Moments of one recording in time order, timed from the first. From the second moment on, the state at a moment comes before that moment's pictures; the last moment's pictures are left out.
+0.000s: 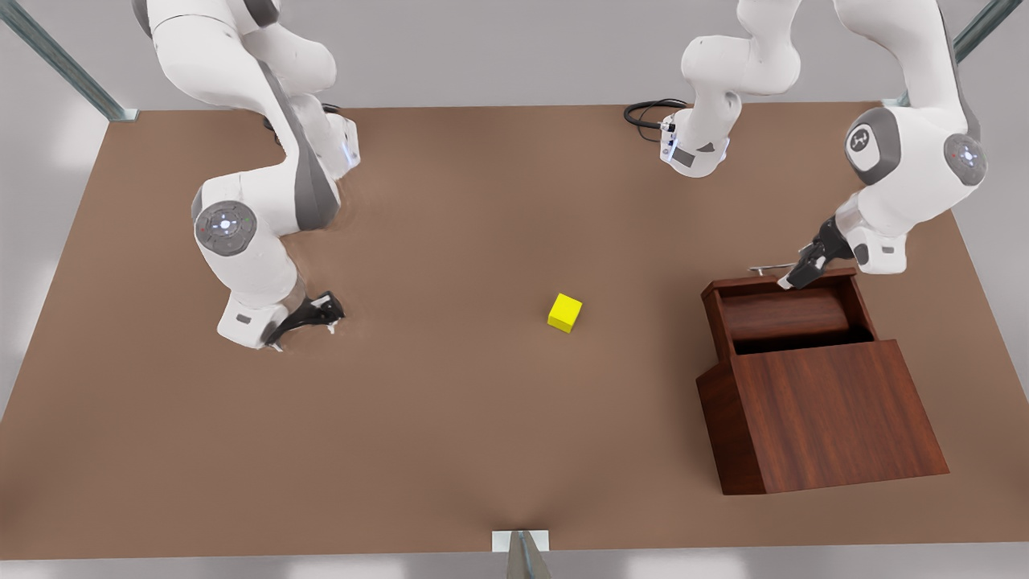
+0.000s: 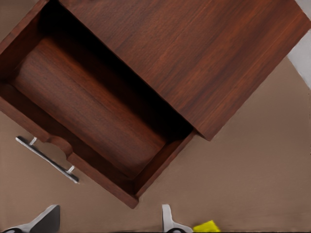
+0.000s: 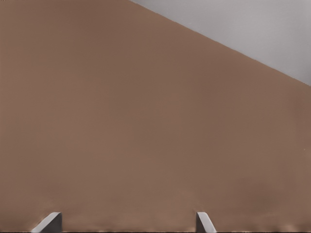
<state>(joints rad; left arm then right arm) -0.25 -0.04 0.26 -1.91 -0.16 1.84 -0.62 0.02 0.18 0.21 -1.60 -0.14 1.87 -0.06</state>
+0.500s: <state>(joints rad) -0.62 0.48 -0.06 -1.52 -0.03 2.00 -0.34 -0.06 0.27 -0.01 -1.38 0.01 1.67 0.05</state>
